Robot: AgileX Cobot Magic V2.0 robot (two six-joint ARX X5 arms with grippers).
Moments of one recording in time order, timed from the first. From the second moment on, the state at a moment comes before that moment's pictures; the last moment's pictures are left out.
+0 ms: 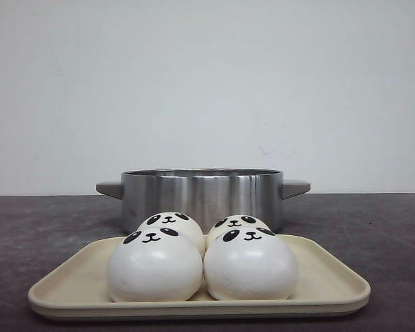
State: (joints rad) left arm 0.01 0.23 0.39 -0.34 0.27 -0.33; right arm 0.02 0.16 0.47 -0.33 -0.24 0.28
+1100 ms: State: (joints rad) left arm -0.14 0.73 0.94 -0.49 0.39 -0.28; right arm 0.31 0.86 1.04 -0.42 -0.34 0.19
